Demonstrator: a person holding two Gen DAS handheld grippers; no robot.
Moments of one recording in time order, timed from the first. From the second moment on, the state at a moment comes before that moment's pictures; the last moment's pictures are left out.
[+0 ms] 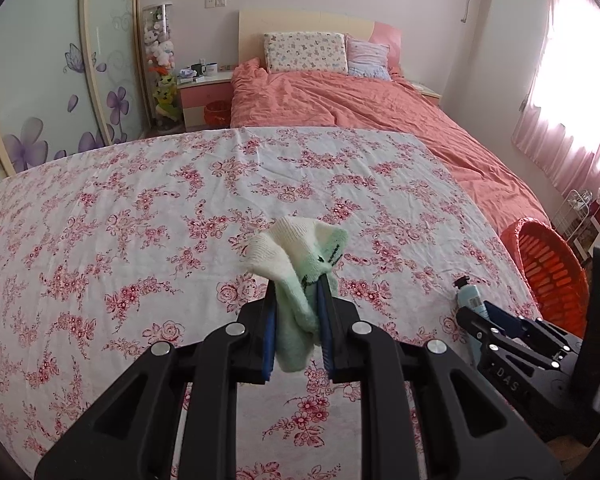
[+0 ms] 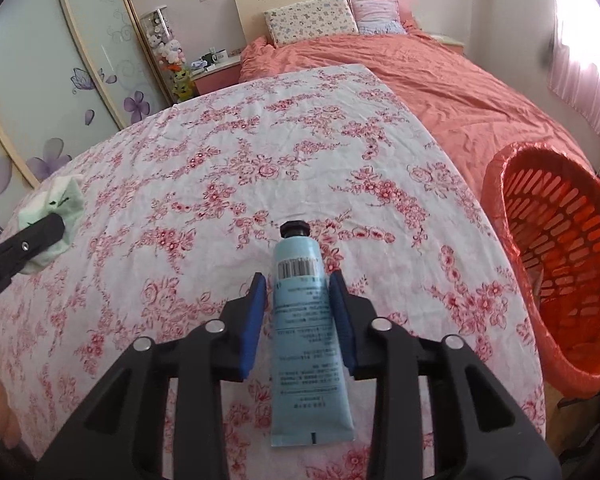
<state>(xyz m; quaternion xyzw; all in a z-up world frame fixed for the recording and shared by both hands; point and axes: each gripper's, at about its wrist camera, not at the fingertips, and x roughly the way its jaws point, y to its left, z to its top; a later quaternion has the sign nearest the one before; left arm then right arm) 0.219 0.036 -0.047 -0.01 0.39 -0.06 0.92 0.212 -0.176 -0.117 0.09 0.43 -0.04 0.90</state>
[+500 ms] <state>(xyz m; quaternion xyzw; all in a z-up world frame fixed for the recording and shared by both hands) 0.203 0.012 -0.017 -0.01 0.36 -0.08 0.93 0.167 -0.198 -0.031 0.11 0.34 -0.04 0.93</state>
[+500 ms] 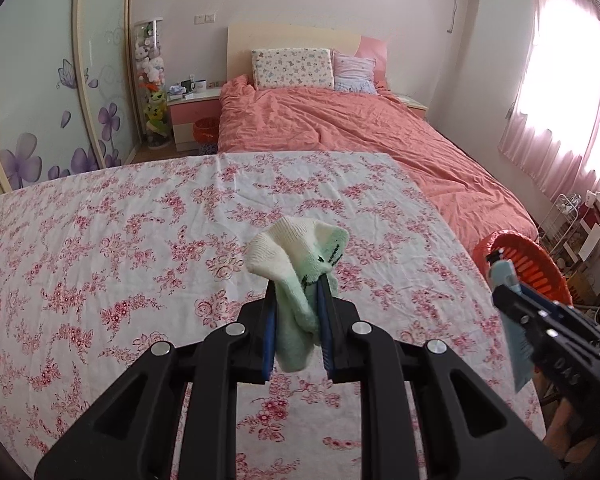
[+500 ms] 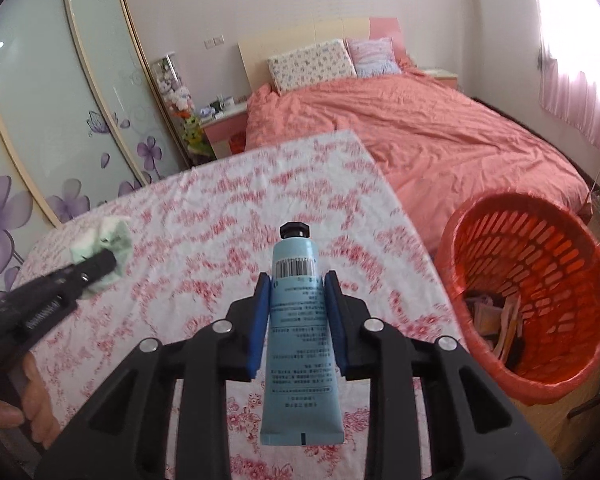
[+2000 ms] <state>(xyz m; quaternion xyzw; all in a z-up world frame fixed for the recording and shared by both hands) 0.206 -0.249 -0.020 0.03 0.37 -0.28 0.89 0.092 -0.453 -0.008 0.25 0.24 -0.18 0.92</state>
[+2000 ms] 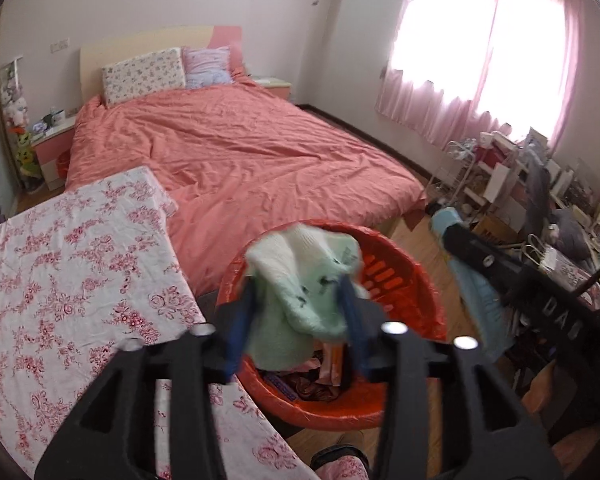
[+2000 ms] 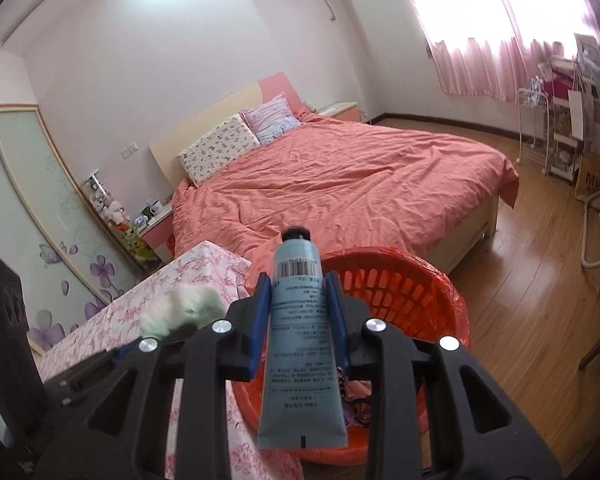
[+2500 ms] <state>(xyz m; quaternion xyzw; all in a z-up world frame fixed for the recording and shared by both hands) 0.154 -0.140 0.006 0.05 0.31 -0.16 0.94 0.033 -0.366 0.014 0.08 0.20 -0.30 0.93</state>
